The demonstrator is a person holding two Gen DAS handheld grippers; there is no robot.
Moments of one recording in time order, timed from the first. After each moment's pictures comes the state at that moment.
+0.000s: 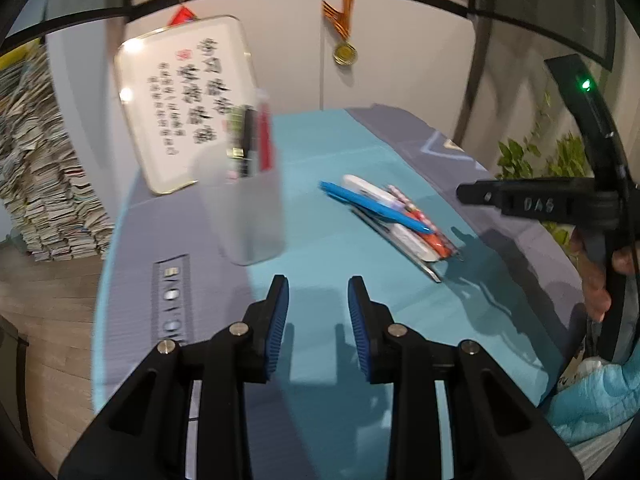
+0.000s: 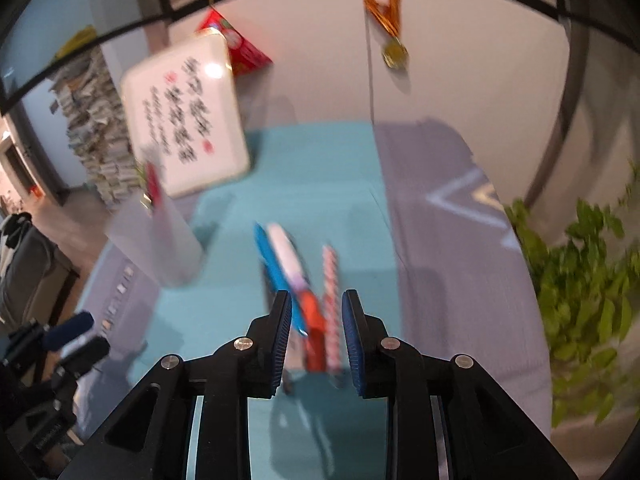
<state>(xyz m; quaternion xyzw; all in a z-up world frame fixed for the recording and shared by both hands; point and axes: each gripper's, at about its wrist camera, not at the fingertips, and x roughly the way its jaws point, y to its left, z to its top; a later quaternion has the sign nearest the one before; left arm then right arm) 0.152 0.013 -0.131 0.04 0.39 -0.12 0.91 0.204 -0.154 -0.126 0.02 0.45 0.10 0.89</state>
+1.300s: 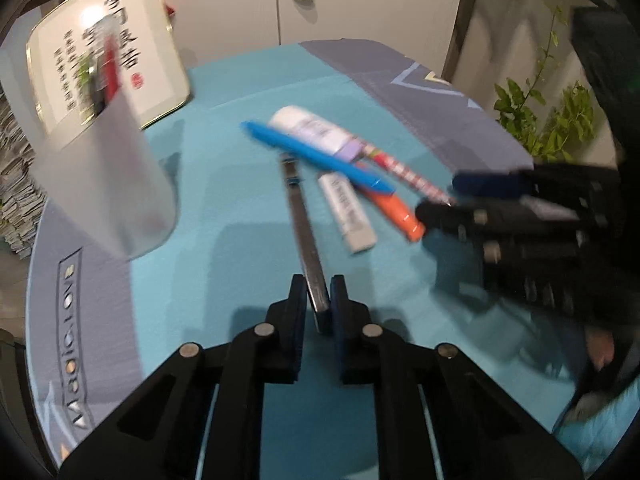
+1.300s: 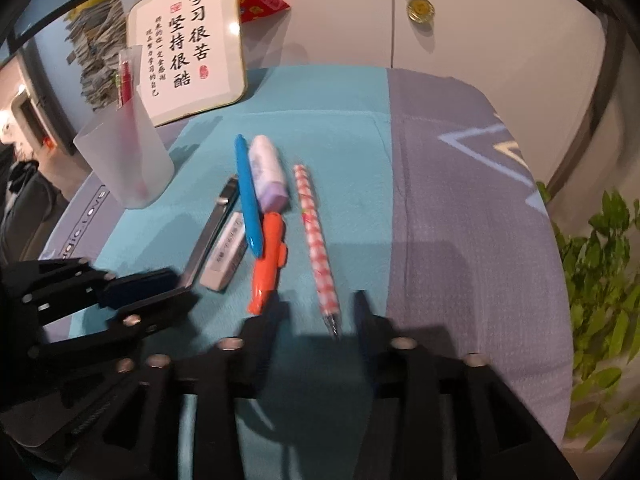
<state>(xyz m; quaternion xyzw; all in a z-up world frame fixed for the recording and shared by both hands) 0.195 -0.051 -0.186 0.07 0.47 -0.14 0.87 0.207 -0.156 -0.177 -0.04 0.47 0.15 0.87</state>
